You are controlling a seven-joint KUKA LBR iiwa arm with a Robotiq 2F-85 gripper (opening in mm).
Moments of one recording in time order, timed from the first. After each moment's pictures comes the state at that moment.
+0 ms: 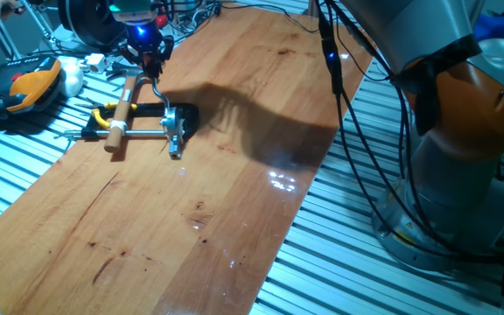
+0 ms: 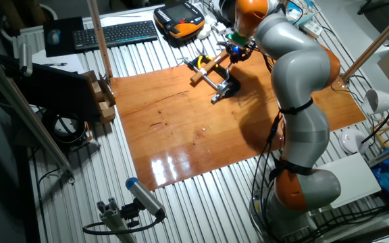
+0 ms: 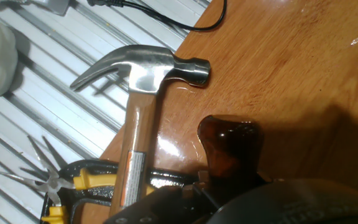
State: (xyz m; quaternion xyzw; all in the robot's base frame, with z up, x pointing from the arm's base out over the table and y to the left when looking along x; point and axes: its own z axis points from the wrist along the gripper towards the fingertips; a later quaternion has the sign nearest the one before) arm 0.735 -0.088 0.130 0.44 0.89 -0.01 0.06
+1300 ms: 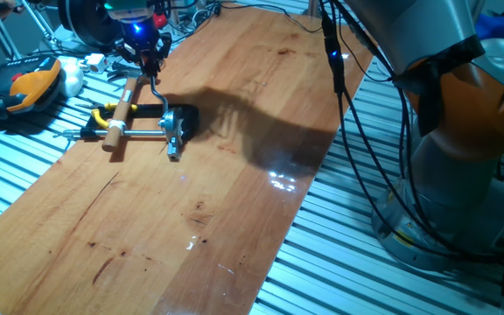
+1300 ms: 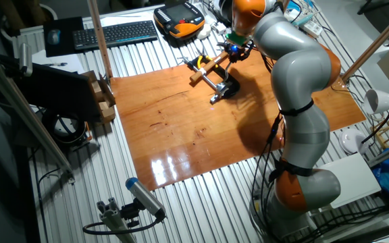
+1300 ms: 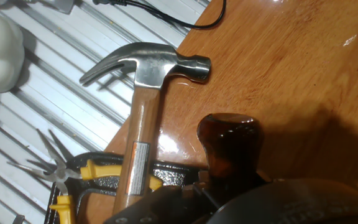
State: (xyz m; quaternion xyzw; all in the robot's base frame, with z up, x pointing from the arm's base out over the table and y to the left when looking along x) arm 0.726 -0.077 0.142 0.43 0.90 -0.02 0.06
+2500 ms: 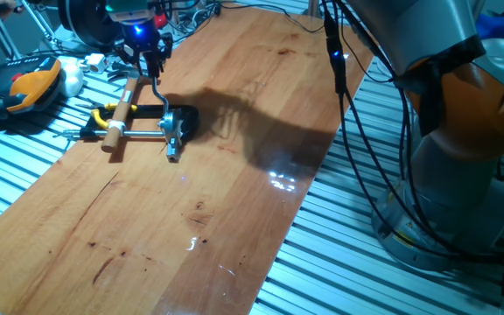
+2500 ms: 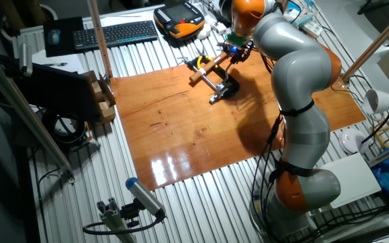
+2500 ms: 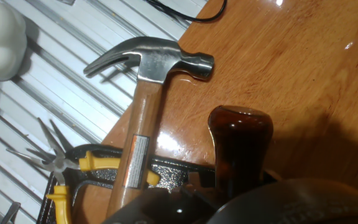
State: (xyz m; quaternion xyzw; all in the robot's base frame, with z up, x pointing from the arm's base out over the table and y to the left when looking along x) arm 0.724 -0.075 0.142 0.44 0.90 -0.02 0.07
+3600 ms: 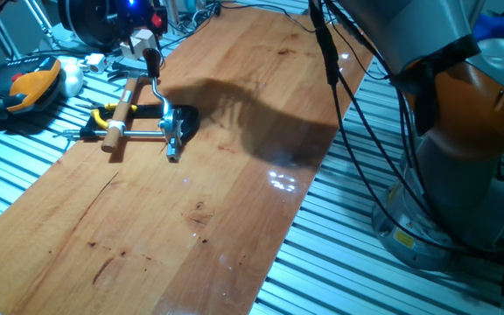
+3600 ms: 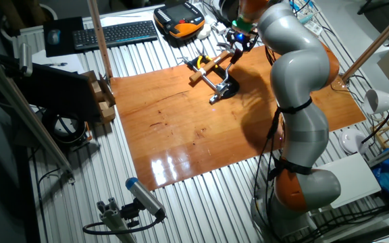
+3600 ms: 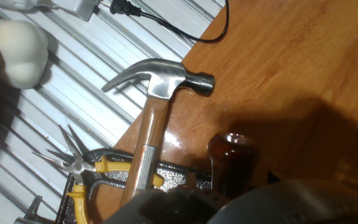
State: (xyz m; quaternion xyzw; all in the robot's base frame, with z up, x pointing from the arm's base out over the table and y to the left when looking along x) arm 0.738 -0.093 0.193 0.41 0.91 -0.01 0.04
